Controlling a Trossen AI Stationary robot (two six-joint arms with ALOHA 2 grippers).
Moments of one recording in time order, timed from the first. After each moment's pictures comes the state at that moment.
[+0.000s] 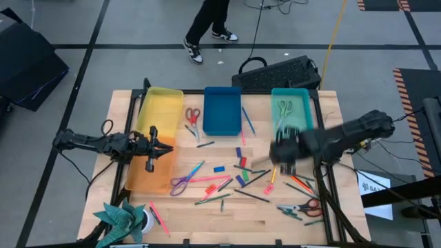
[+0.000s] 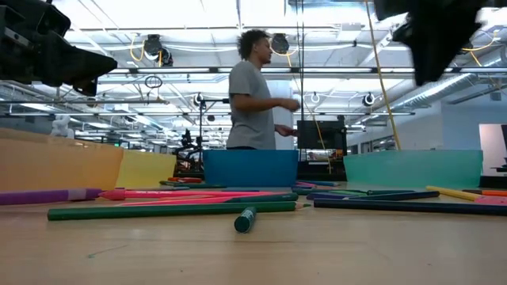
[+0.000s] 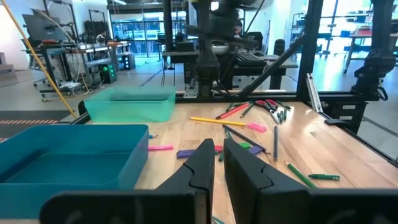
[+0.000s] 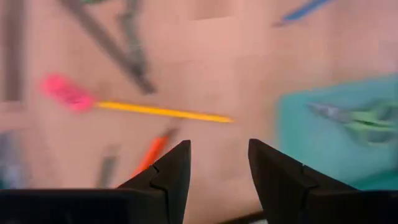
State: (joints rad) left arm -0.17 0.06 0.01 0.06 -0.16 0.02; right arm 0.34 1.34 1.16 -1.36 0.25 0.46
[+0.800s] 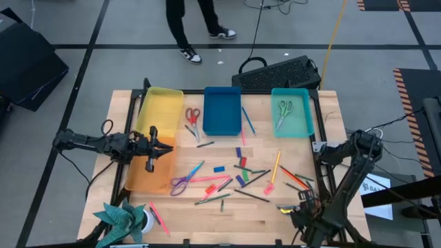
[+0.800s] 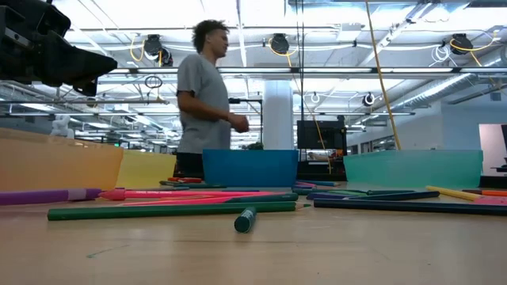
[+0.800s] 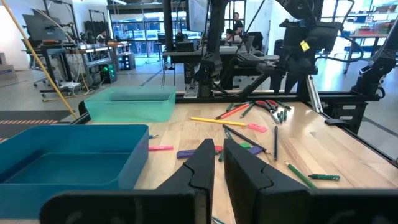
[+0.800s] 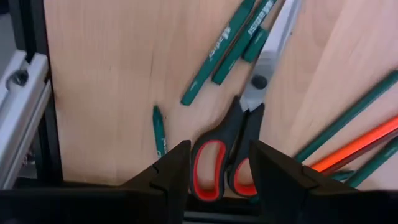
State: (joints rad) left arm -0.17 0.06 0.01 0.06 -0.16 0.02; right arm 1.07 1.71 1.16 -1.13 -0.05 0.88
